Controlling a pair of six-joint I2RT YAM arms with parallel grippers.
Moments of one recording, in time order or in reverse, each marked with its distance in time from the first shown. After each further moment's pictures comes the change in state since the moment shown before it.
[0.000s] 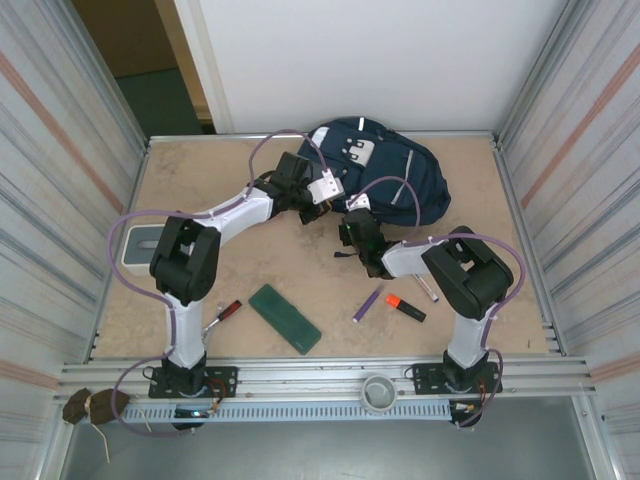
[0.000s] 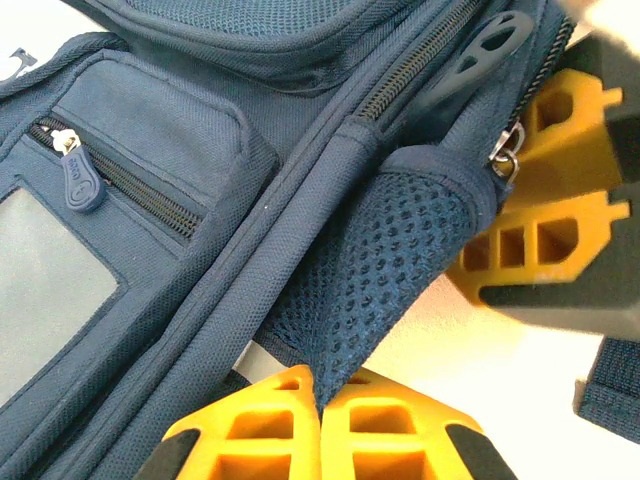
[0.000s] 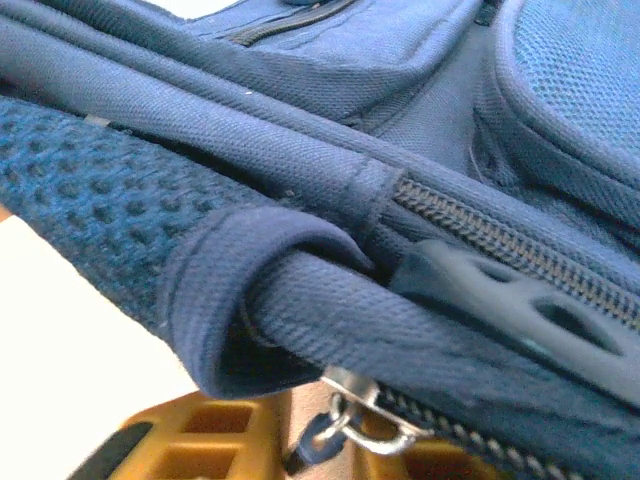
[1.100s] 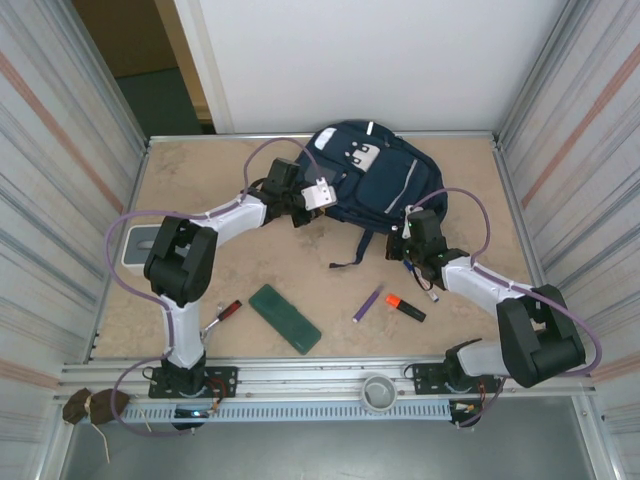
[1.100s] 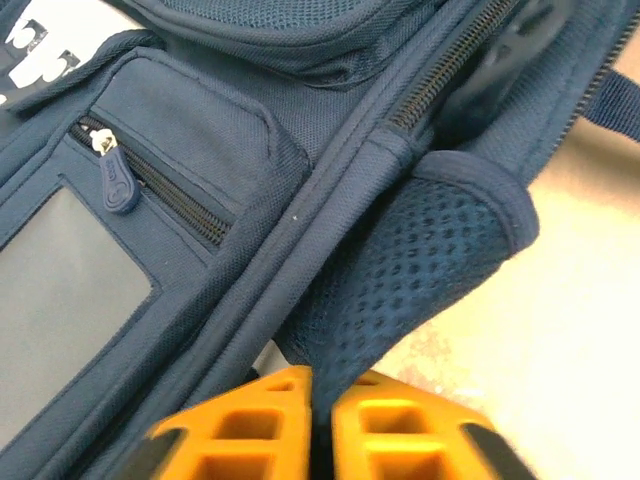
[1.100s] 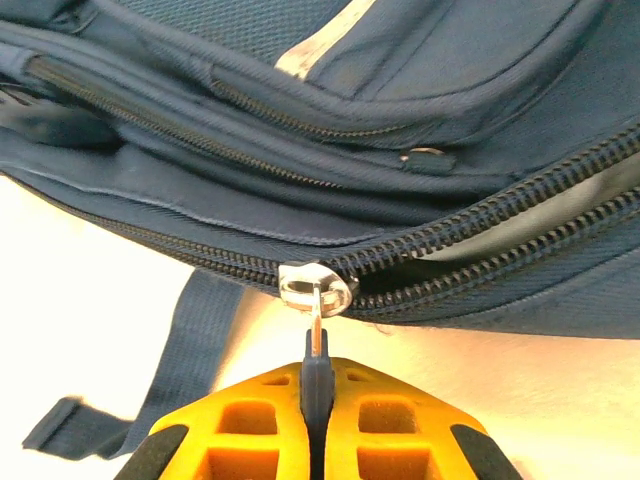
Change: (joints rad) left arm 0.039 -0.029 -0.123 0.136 0.003 0.168; right arm -0.303 -0.507 -0.230 -0.472 -0.490 0.185
